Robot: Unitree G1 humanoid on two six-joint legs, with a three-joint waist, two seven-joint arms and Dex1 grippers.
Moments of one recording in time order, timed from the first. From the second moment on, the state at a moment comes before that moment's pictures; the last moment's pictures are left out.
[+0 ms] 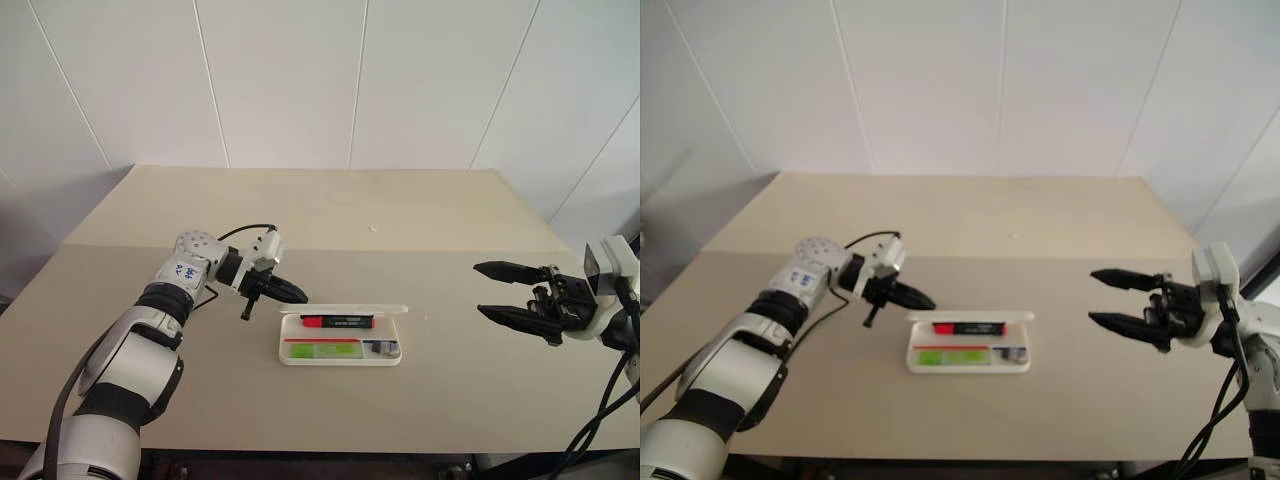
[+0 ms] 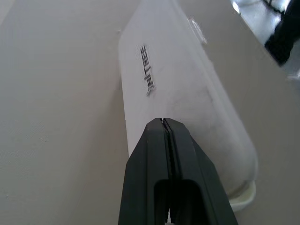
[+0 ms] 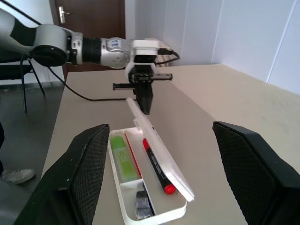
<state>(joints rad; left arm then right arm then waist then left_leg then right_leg) -1.20 0.55 -0.46 1.03 -0.29 -0.20 -1.50 -0.43 -0.84 -0.33 0.19 0.76 0.25 1.52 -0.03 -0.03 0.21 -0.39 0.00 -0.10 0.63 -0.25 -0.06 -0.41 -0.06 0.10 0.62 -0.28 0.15</state>
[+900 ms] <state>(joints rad) -1.18 0.44 -0.42 1.06 0.07 -0.72 -1.47 -0.43 -0.84 -0.31 0.19 0.76 0.24 1.53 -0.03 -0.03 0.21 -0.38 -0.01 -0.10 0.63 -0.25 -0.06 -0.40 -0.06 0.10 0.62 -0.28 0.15</state>
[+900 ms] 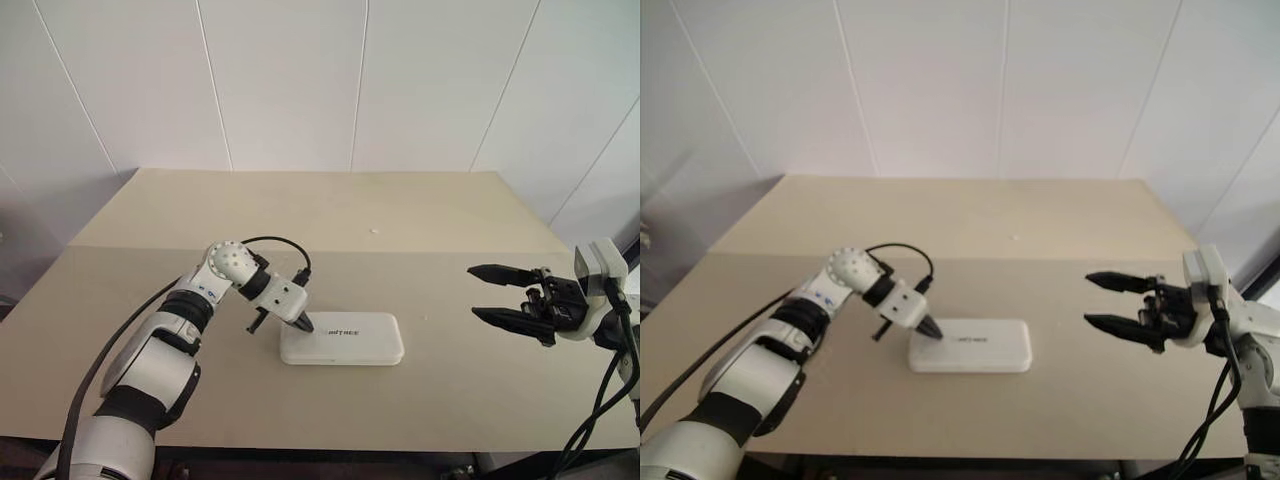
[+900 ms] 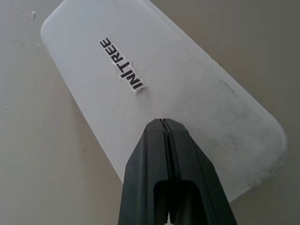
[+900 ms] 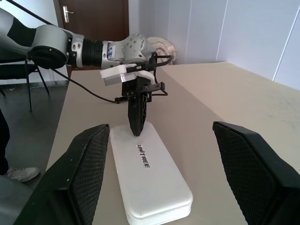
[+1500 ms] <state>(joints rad) -0.91 0.48 0.03 0.74 -0.37 -0.30 -1.50 -0.42 -0.84 -0.31 0.17 0.76 0.24 1.53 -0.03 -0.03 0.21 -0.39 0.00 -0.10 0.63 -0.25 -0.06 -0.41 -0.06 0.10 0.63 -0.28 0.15</state>
